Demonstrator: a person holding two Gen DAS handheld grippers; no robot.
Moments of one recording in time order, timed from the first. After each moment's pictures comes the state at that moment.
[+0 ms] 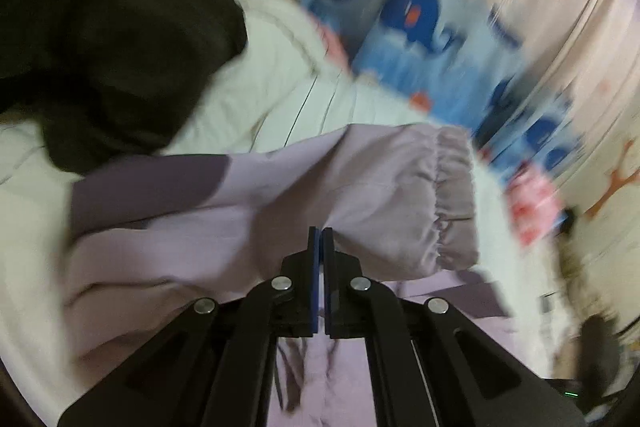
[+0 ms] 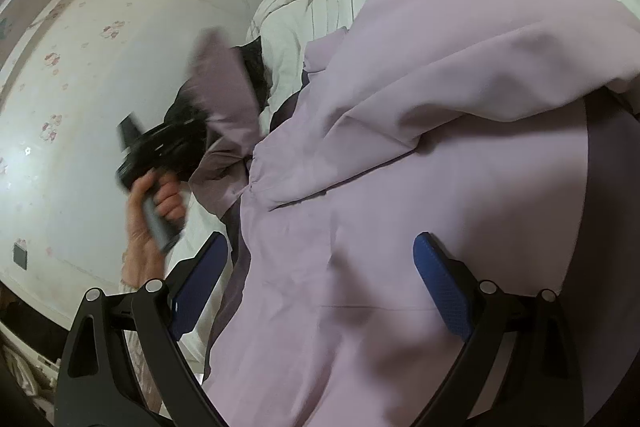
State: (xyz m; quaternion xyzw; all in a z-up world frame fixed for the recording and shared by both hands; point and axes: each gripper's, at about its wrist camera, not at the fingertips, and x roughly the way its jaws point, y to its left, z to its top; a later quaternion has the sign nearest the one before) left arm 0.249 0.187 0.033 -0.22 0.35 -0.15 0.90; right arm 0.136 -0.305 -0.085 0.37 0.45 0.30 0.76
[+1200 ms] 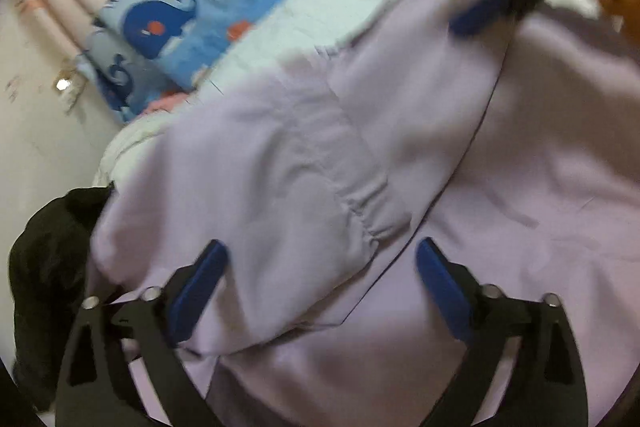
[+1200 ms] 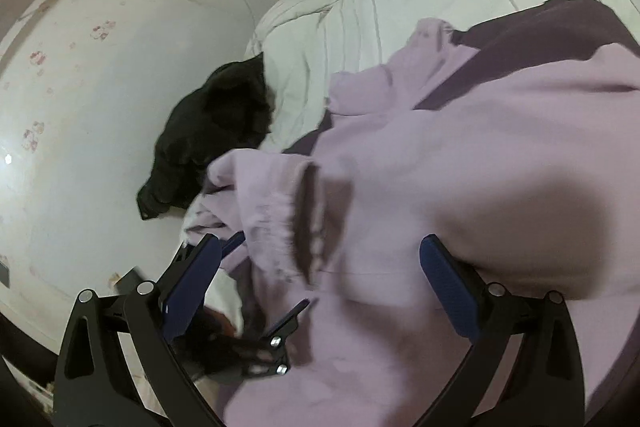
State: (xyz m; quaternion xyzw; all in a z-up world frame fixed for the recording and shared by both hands) left arm 0.126 0.002 -0.093 0.42 0.29 -0.23 0.83; right arm 0.238 -0.248 -0.053 0.35 0.44 0.27 0.78
